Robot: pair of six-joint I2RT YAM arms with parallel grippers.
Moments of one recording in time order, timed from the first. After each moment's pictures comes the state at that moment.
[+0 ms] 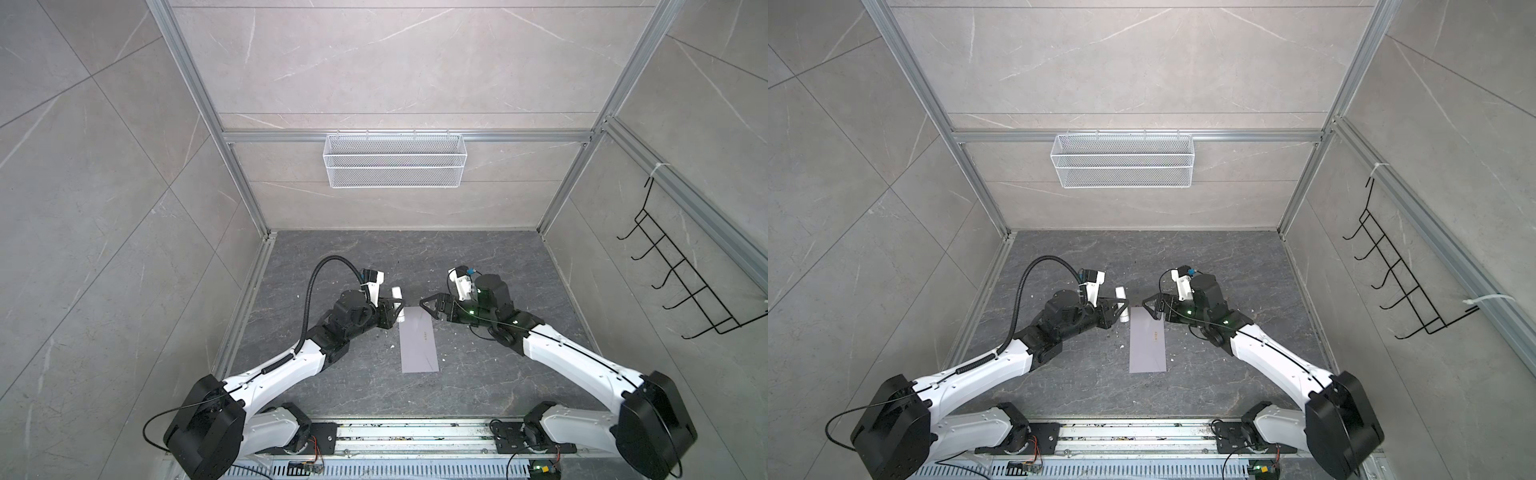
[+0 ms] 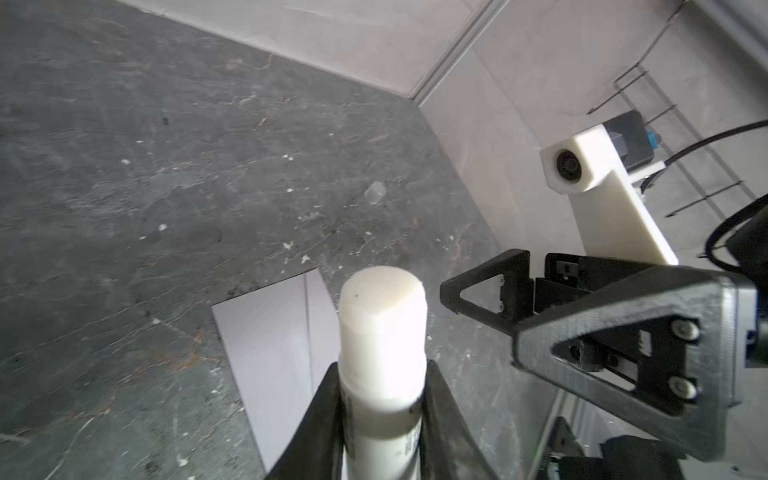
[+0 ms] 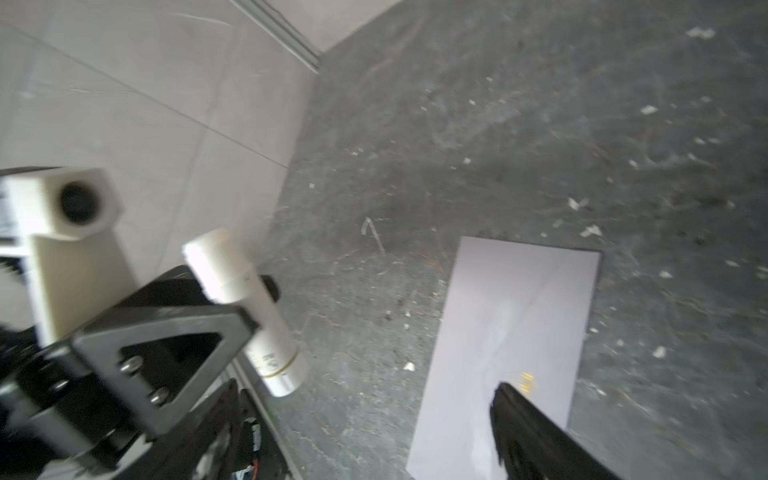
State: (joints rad) left arm -0.69 1.19 0.65 0.24 0.24 -0.60; right arm 0.54 1.20 0.75 -0.01 -0.46 0.67
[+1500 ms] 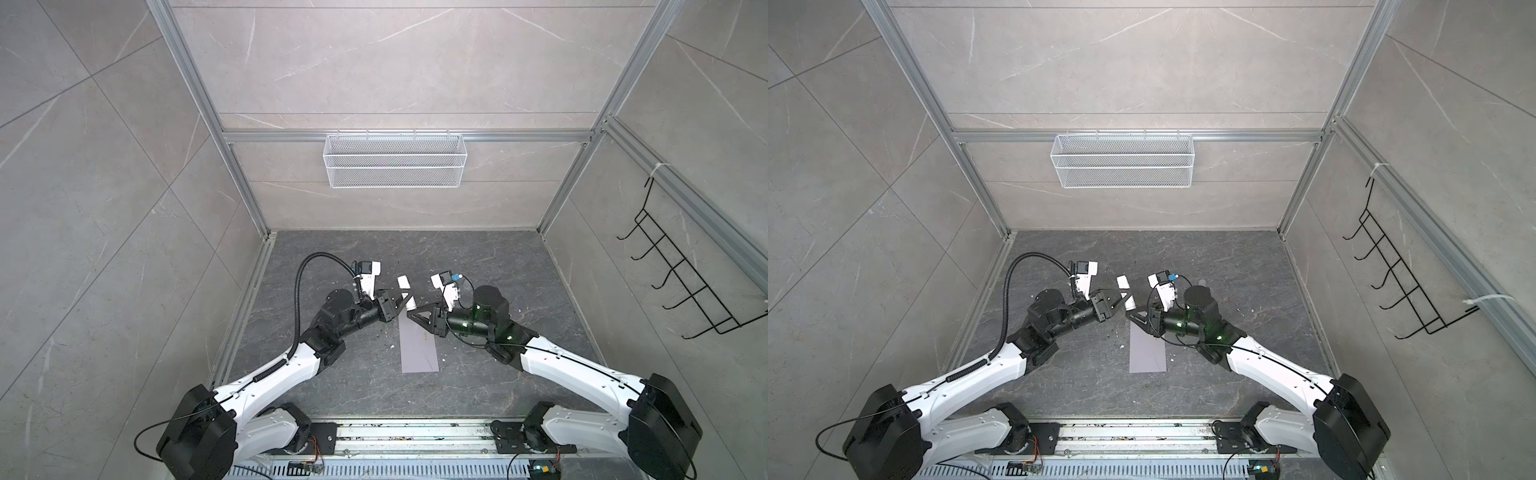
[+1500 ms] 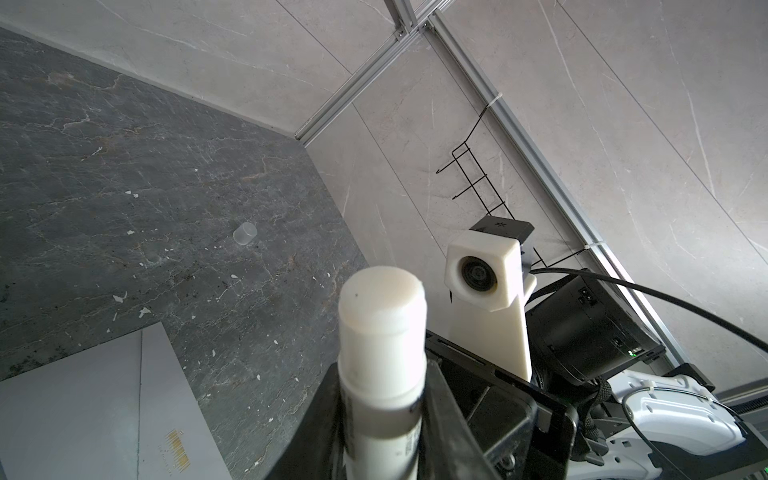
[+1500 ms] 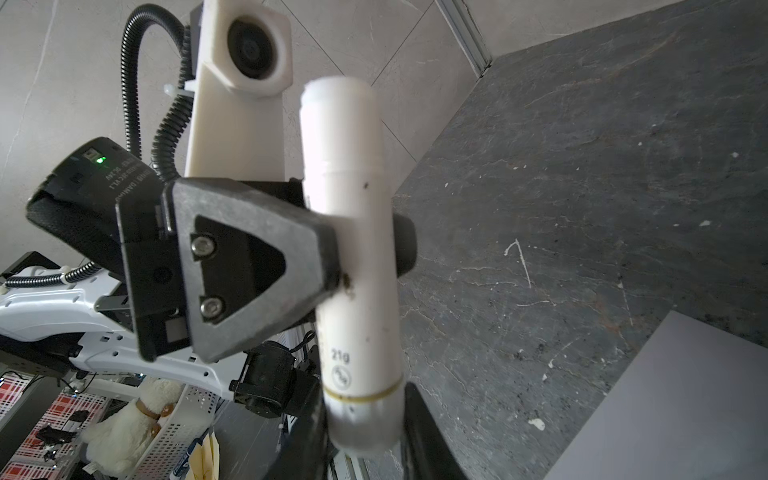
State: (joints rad) left arm -0.68 1.14 0.64 0.47 0.41 -0.85; right arm 0.69 1.20 0.69 0.29 -0.57 0.64
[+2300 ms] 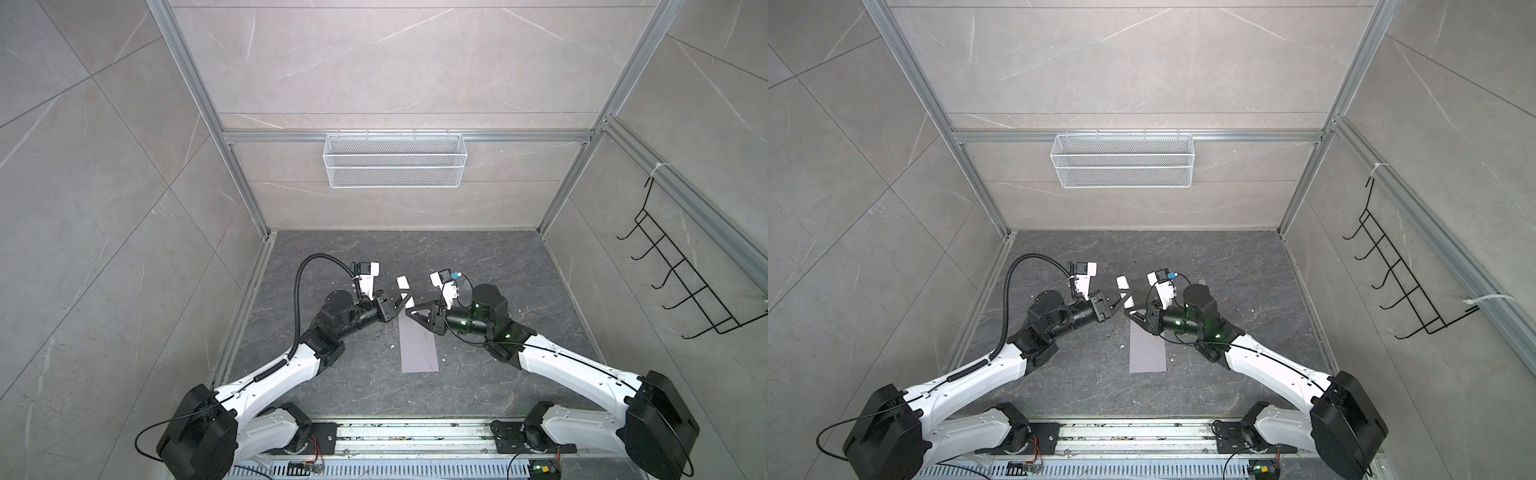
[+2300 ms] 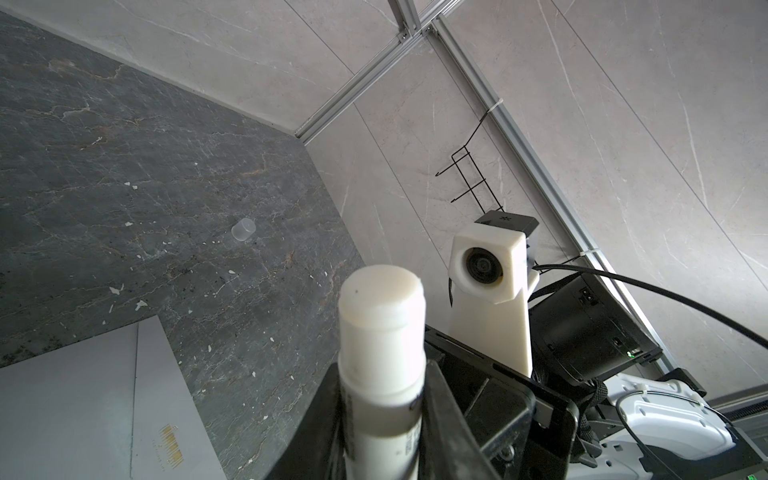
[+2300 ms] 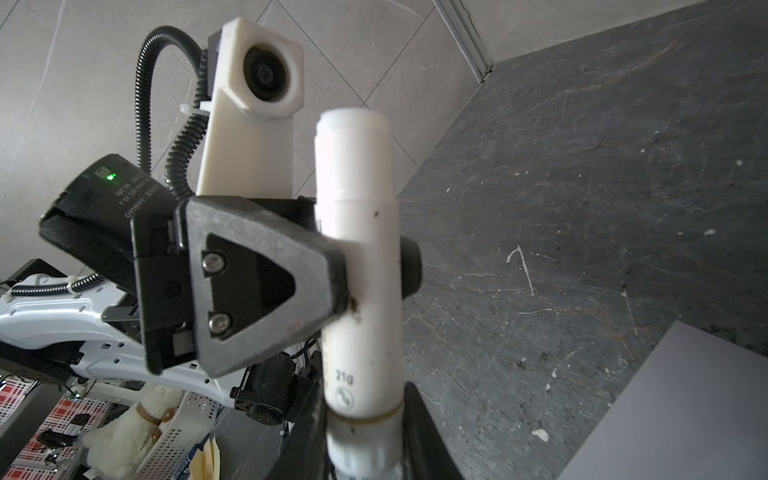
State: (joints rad) left arm -0.68 1.14 0.63 0.50 0.41 -0.88; right arm 0.69 1.22 0.71 0.31 -0.56 0.64
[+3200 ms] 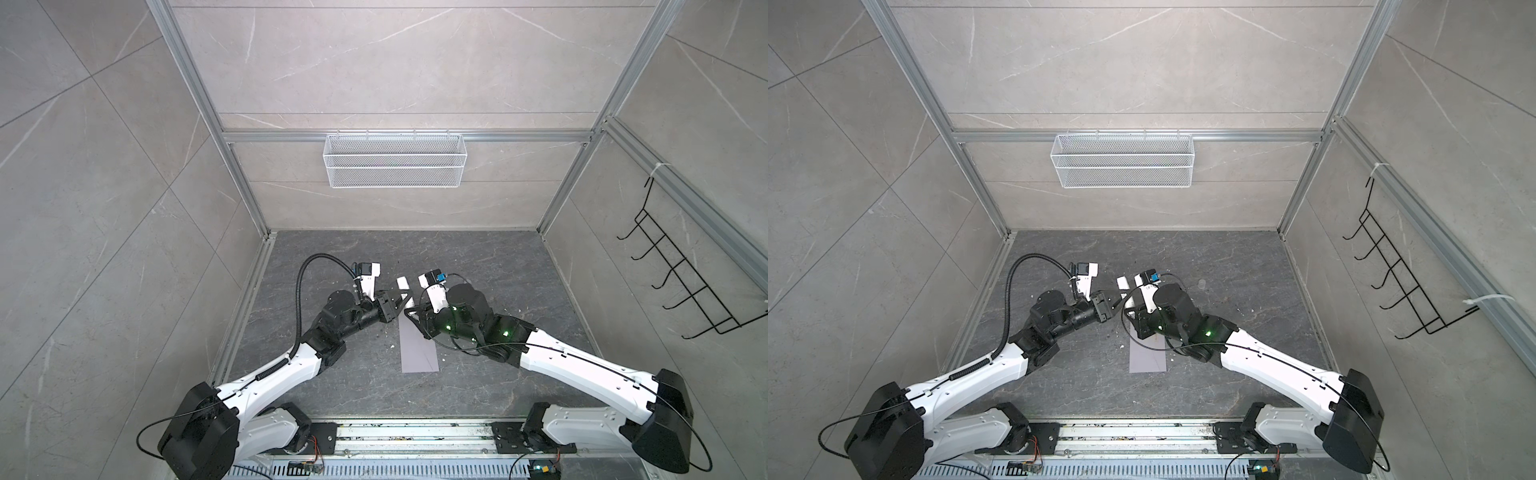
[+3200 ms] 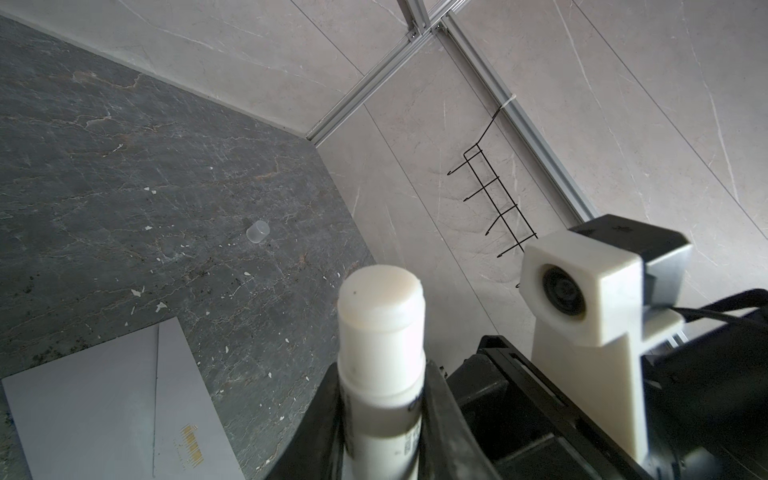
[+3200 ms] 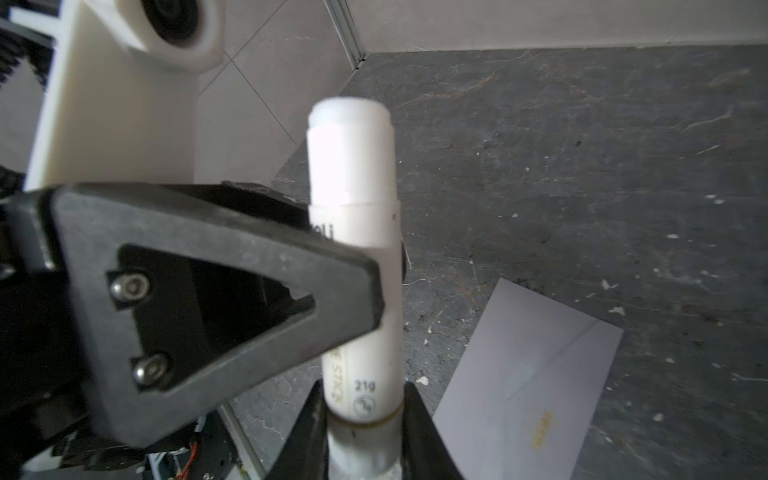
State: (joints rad) left arm -0.68 1.16 0.63 0.49 0.37 -0.84; right arm 0.92 1.24 1.00 -0.27 0.05 0.44
